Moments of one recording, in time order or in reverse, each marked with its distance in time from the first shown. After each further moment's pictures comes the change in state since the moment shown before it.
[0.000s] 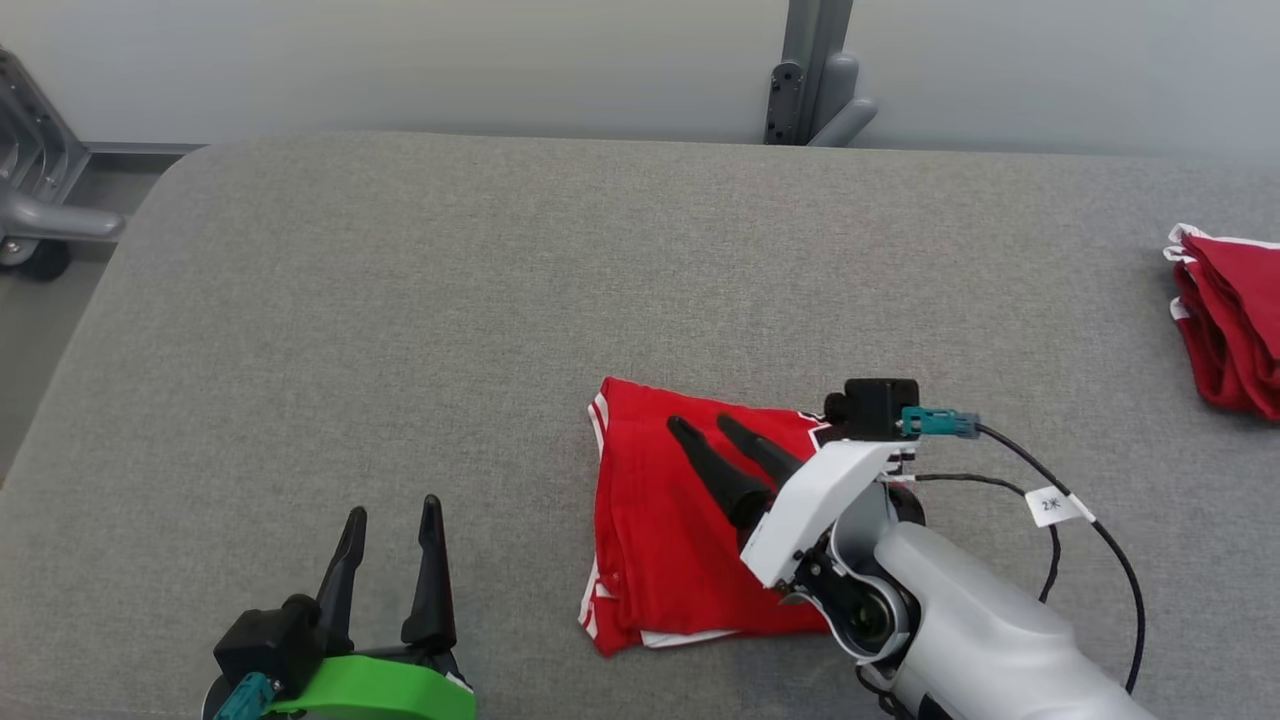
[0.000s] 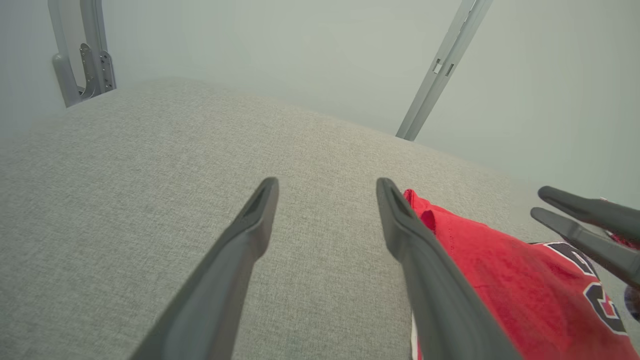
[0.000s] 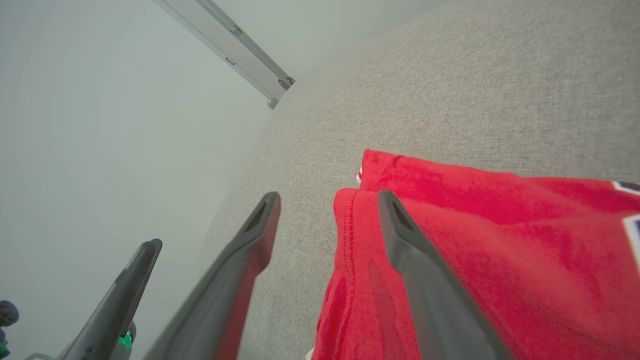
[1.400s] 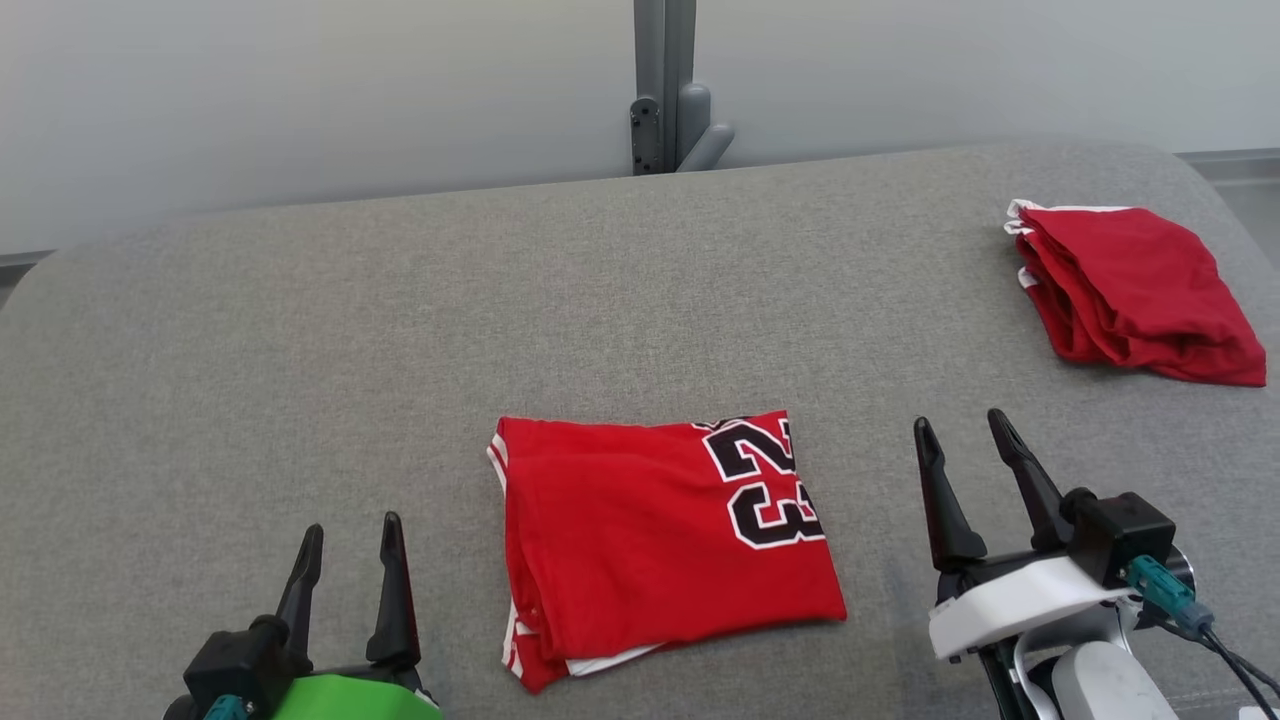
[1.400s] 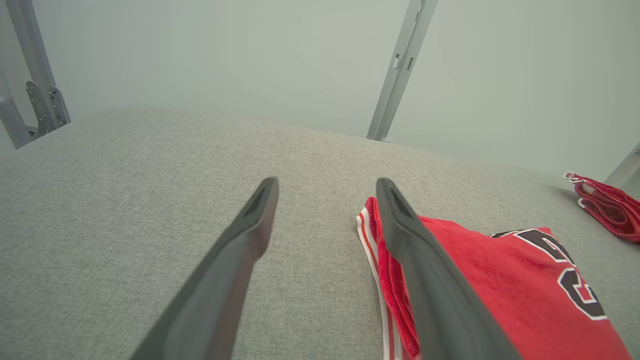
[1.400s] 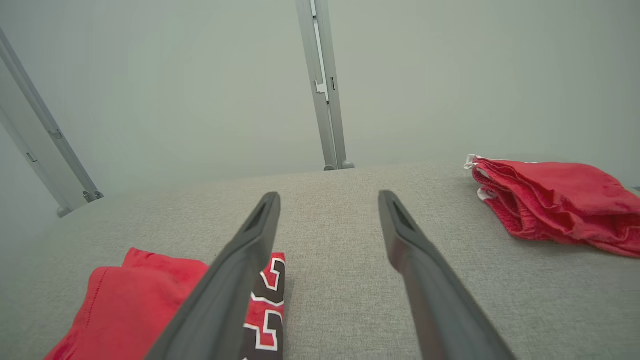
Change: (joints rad) left arm 0.033 0.009 0.056 -0.021 0.067 0.012 0.000; right arm 0.450 0.048 -0.666 -0.370 -0.890 0.000 -0.178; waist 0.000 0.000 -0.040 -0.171
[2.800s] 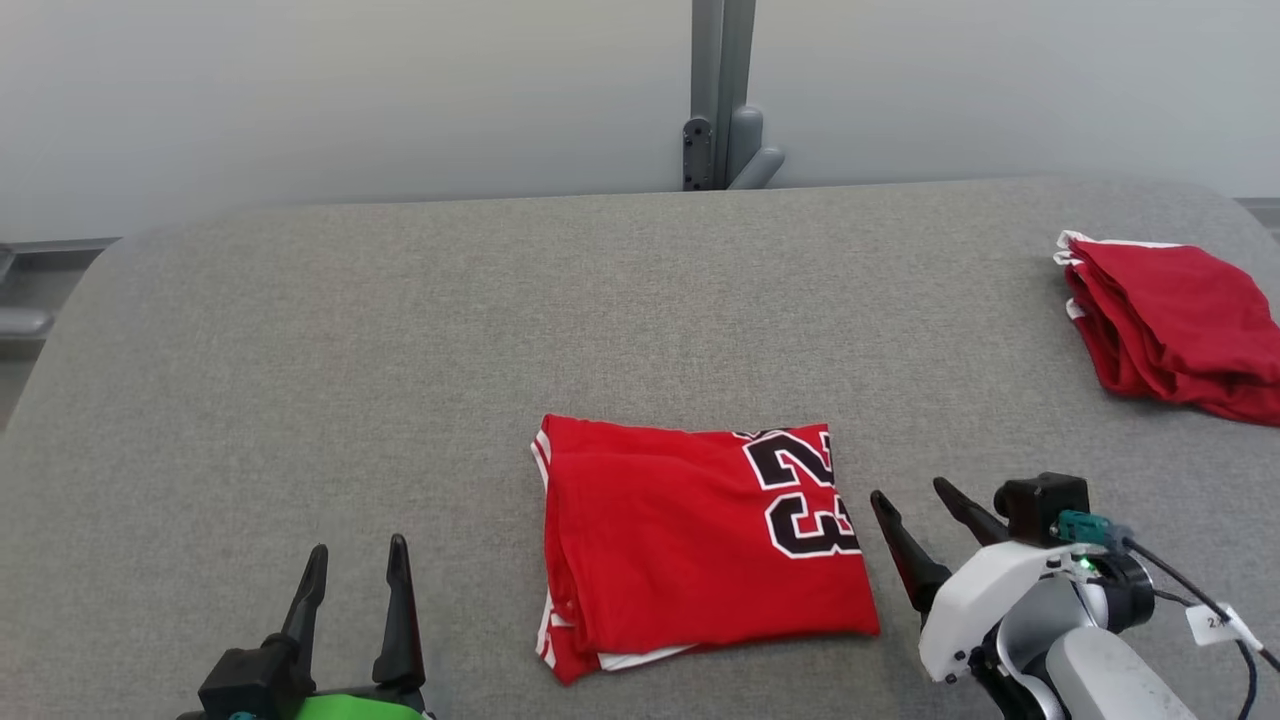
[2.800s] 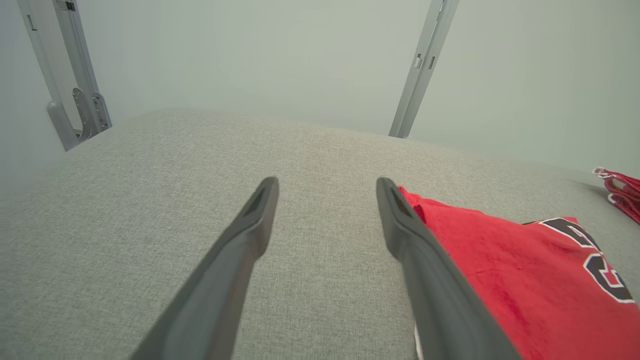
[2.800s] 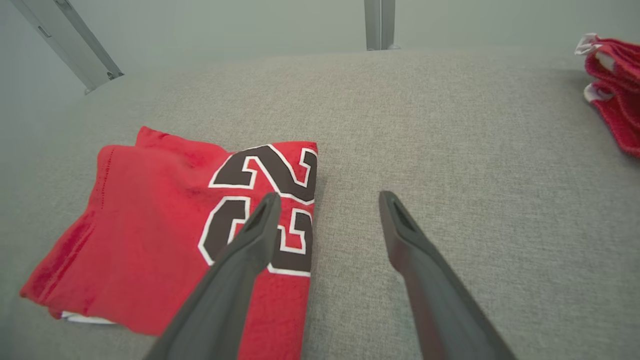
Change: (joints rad) left arm 0.037 -0.013 0.021 0.003 0.067 -0.009 0.000; right arm -0.061 -0.110 0.142 0.160 0.131 0.000 0.257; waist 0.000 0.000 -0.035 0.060
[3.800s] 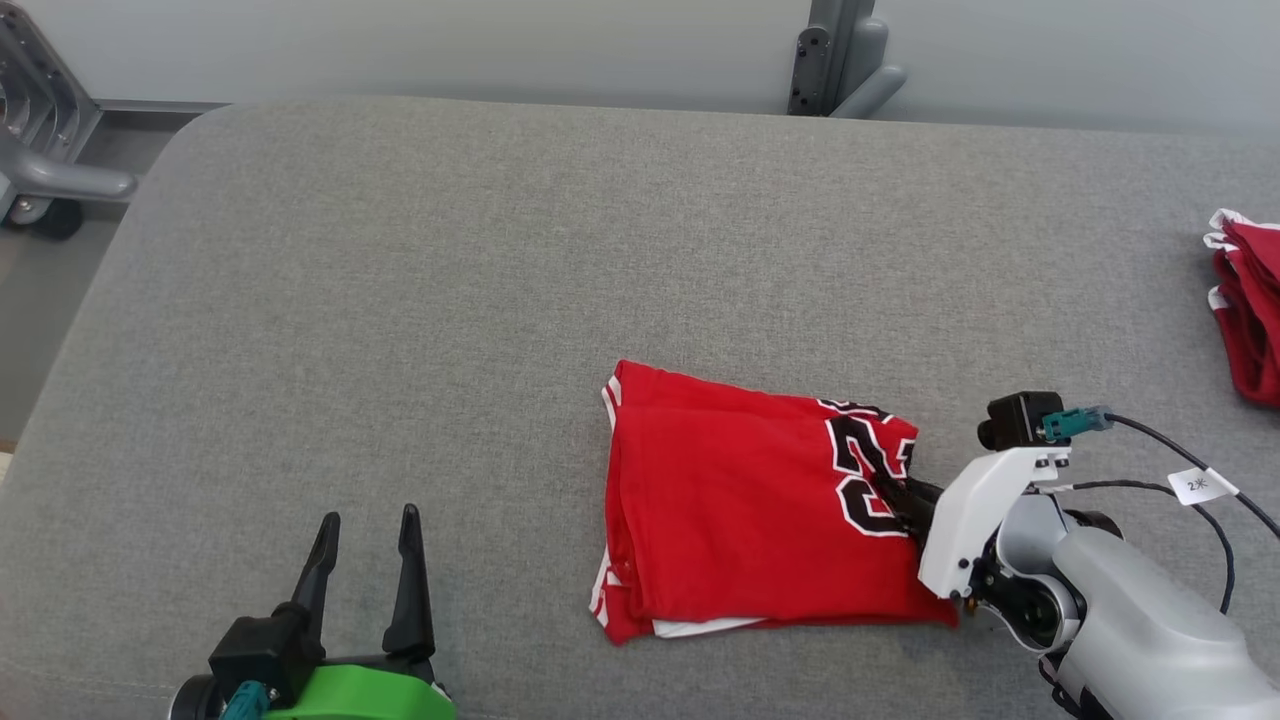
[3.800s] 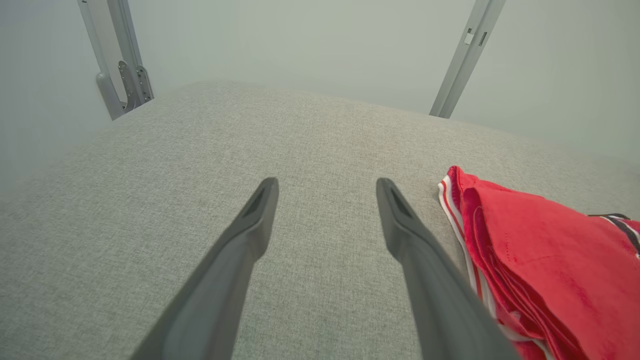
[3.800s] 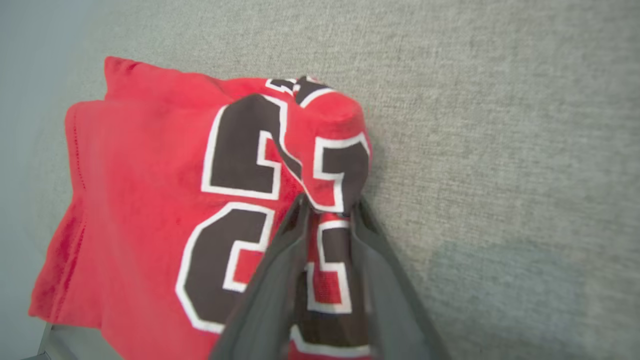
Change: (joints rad) left arm -0.052 -0.004 -0.014 0.018 0.010 -0.013 0.000; right arm -0.330 -0.165 0.396 0.300 0.621 0.000 0.180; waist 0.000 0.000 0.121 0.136
